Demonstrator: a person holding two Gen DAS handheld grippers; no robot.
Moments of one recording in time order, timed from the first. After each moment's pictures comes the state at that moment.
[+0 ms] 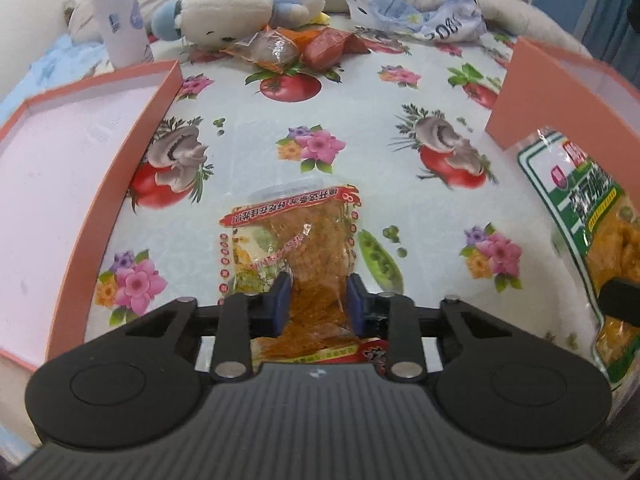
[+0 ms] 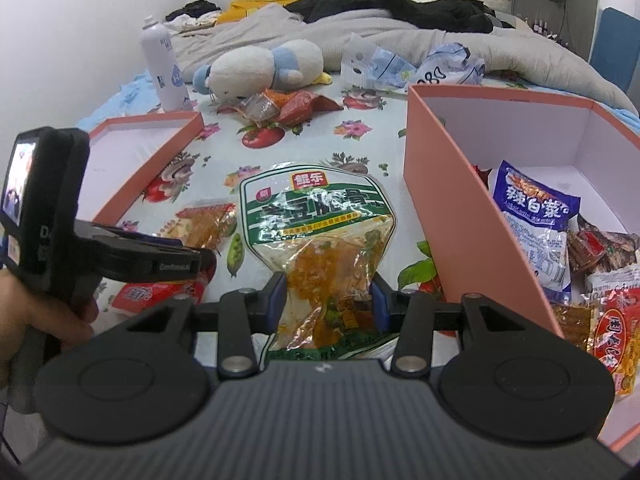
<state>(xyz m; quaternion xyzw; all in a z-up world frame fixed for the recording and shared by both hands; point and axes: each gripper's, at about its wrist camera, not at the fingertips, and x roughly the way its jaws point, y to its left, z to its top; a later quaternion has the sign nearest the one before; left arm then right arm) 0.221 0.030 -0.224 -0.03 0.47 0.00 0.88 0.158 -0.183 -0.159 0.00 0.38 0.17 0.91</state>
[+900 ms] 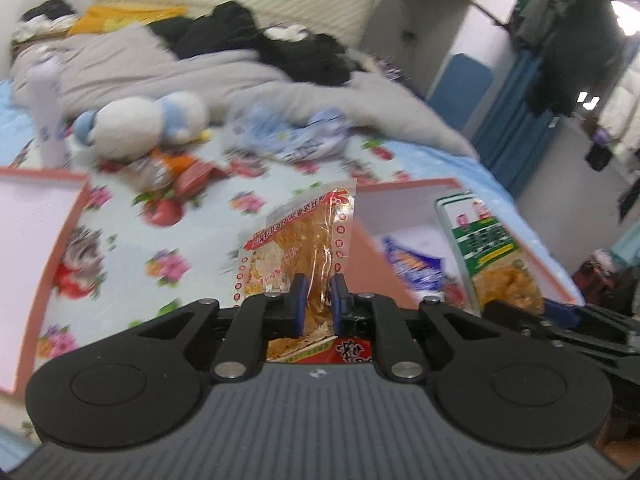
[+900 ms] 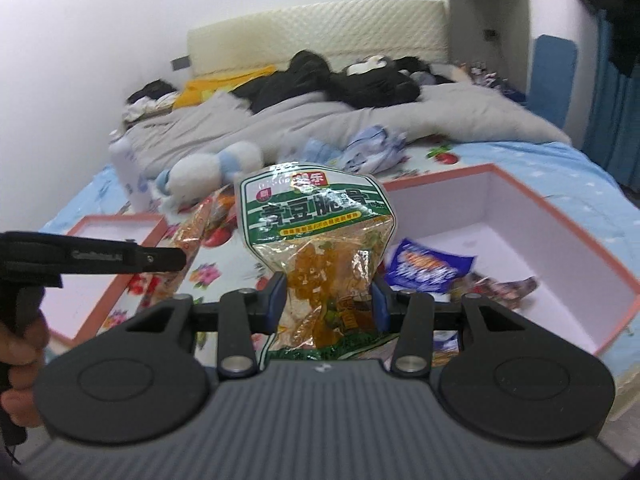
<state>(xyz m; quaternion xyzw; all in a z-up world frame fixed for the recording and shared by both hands) 0.187 -0.046 -0.070 -0.11 0.35 -0.13 0.92 0.130 -0.271 -0.070 0.05 0.29 0.09 0.95</state>
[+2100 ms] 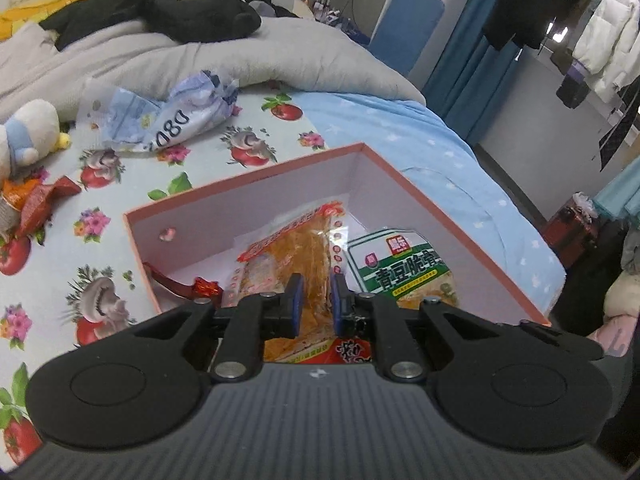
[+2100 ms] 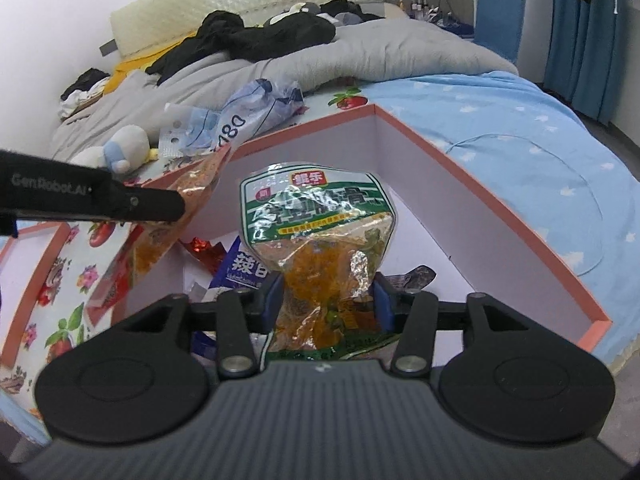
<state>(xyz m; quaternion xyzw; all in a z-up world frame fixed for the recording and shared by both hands) 0.311 -0.241 -0.087 -0.06 0.43 -0.20 0.88 0.227 -0.402 -0.136 0.08 0.38 0.05 0.92</state>
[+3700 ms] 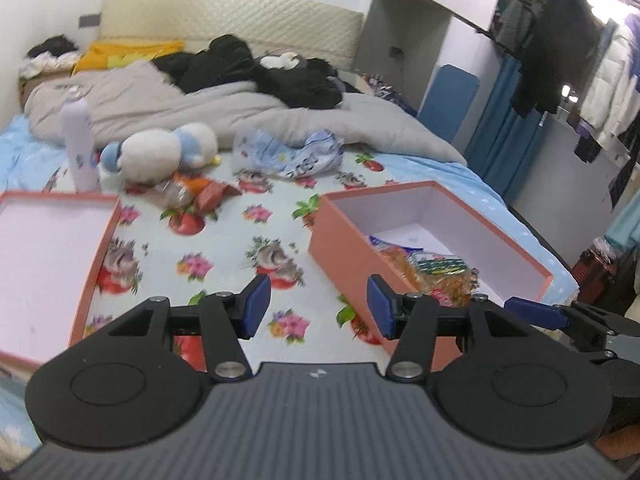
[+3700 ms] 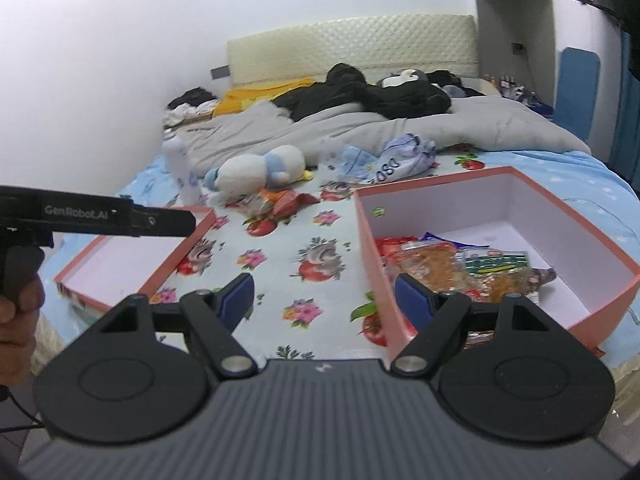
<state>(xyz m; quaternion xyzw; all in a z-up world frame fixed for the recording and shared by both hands) 0.084 -0.022 -0.040 -0.08 0.33 -0.11 0.94 0.065 -0.255 -0.070 0.04 0.27 0.17 0.95</state>
